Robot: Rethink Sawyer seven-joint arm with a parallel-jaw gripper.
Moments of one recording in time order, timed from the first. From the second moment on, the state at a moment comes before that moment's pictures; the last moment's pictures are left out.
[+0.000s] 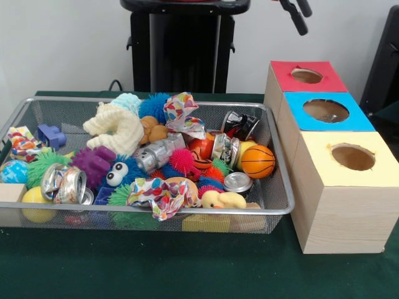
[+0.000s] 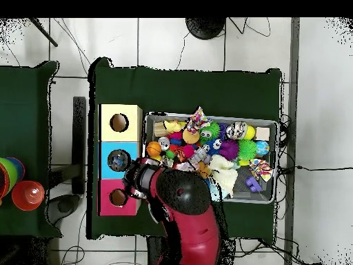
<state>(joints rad) 0.28 -0.66 -0.60 1.96 1.31 1.11 2.48</state>
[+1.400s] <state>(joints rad) -0.31 -0.75 -0.58 1.52 0.36 0.80 2.25</state>
